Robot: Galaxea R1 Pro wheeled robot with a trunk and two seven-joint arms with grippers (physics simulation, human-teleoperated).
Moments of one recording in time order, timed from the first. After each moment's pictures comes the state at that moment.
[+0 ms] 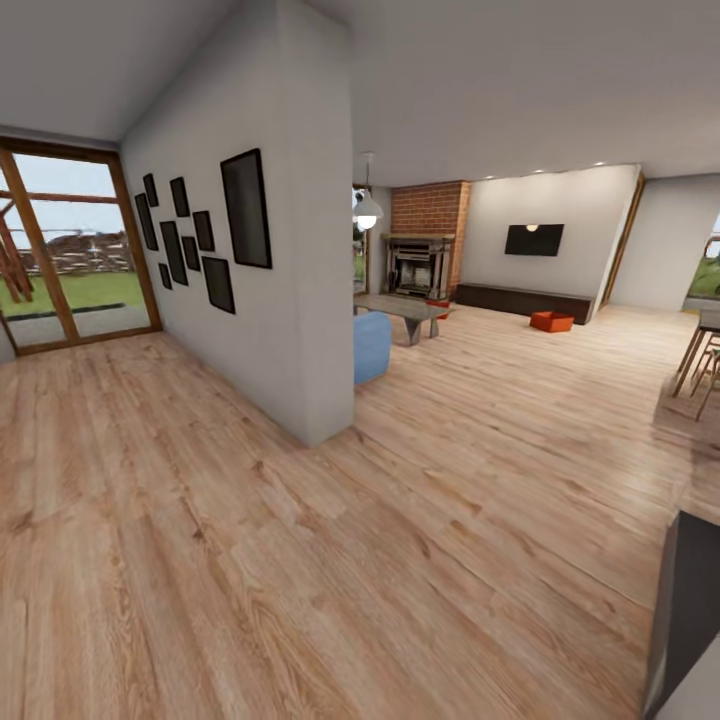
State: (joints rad) left arm 0.00 -0.02 0.01 -0.08 0.23 -0.08 0.01; right arm -0.12 -0.03 0.55 0.03 -0.24 -0.16 -0.04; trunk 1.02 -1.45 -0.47
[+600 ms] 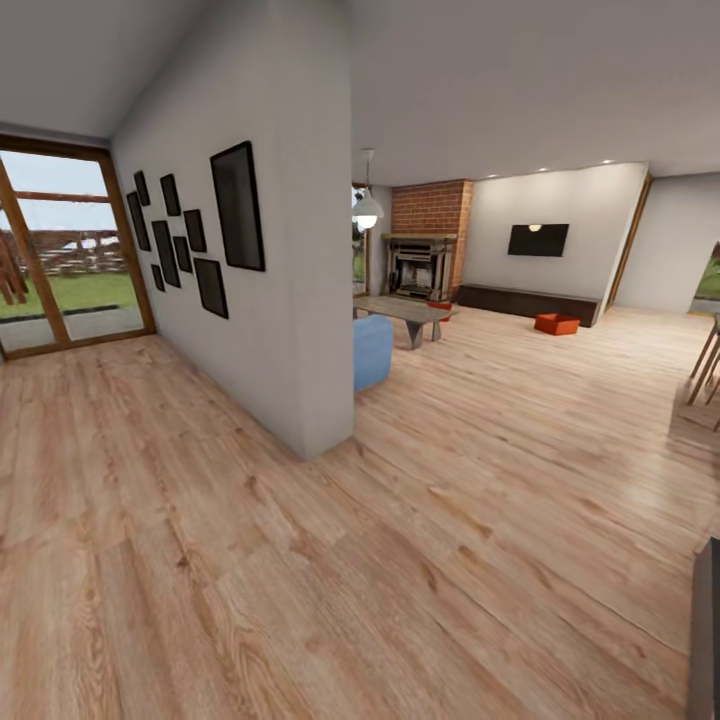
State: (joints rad) left arm 0.00 -0.02 0.01 -0.08 0.23 -0.08 0.01; right arm -0.12 -0.03 0.55 0.03 -0.24 -0.16 -0.04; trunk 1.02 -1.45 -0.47
